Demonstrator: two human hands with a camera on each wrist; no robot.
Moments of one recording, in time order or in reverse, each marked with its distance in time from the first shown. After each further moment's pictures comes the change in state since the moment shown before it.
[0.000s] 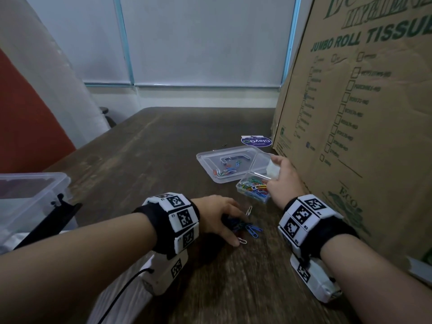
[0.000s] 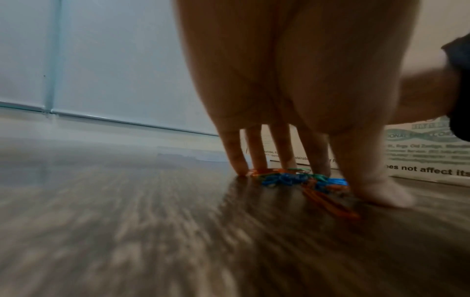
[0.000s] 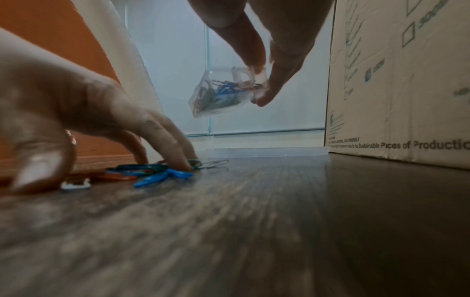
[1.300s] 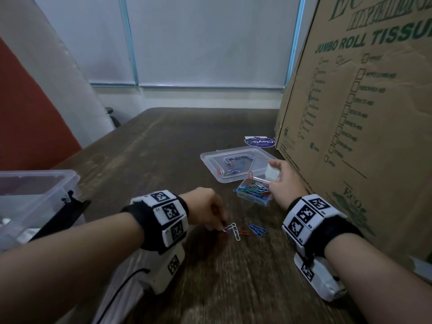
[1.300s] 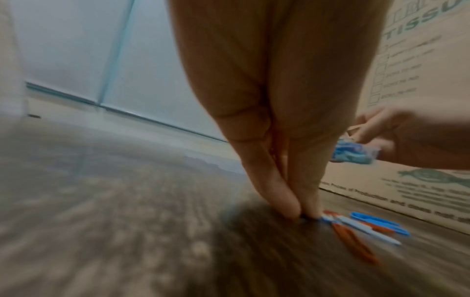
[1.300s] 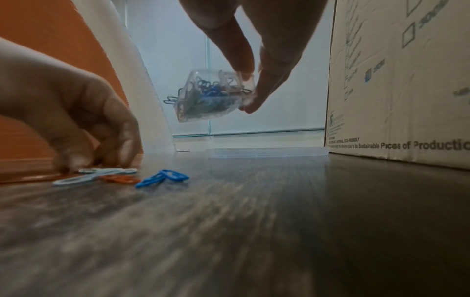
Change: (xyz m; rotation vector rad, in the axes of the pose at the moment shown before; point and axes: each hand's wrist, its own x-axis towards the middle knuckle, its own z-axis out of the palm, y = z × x) left_hand -0.021 -0.013 -0.005 -0.221 0.099 -0.240; right_hand -0.004 -0.003 0.000 0.002 -0.065 -0.004
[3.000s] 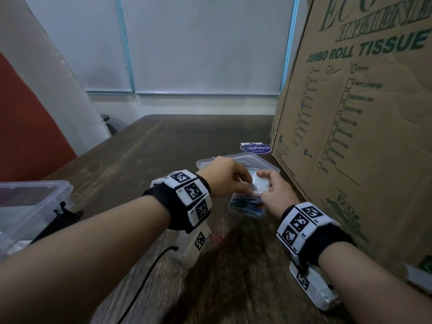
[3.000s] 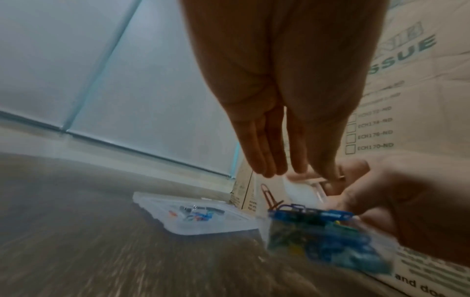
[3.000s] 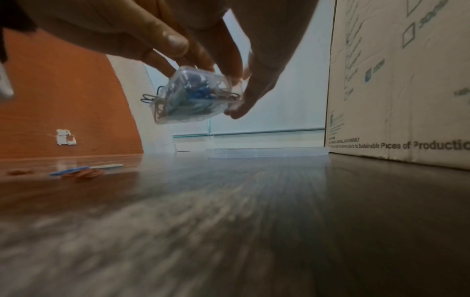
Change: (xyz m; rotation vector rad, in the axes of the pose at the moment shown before) left_hand 0.018 0.052 -0.042 0.043 0.371 0.229; right_hand -0.001 -0.001 -0.001 0.086 -0.111 0.038
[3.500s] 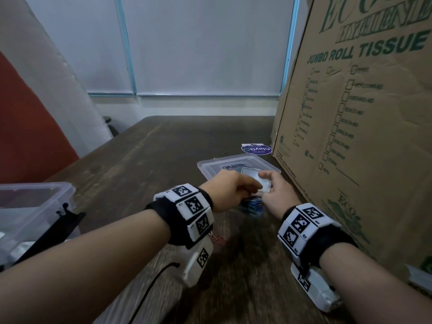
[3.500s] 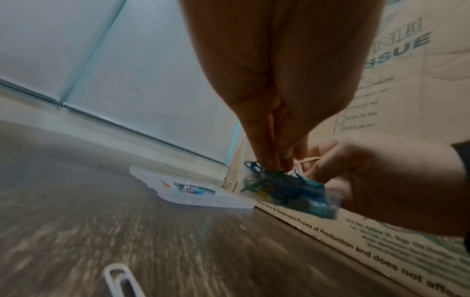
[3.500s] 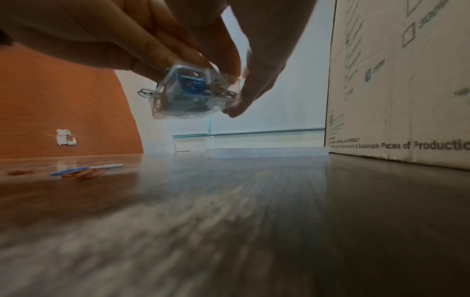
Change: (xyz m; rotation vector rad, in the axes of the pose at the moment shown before) left_hand -0.012 0.004 0.016 -0.098 0.003 0.069; right_hand -0.003 -0.002 -0.001 0.001 0.016 -0.021
